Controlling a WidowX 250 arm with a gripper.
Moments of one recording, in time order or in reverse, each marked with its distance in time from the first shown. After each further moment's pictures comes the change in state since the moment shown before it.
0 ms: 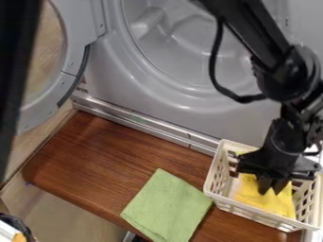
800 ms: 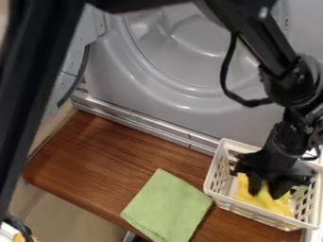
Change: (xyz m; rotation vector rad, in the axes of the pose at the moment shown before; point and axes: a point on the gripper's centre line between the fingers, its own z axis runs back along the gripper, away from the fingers) arm 0.004 0.003 0.000 0.069 0.020 -0.071
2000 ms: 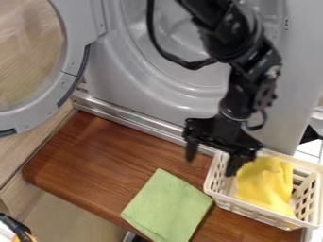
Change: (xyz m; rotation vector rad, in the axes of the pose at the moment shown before) arm 0.007 0.089 0.030 0.108 0.048 -0.125
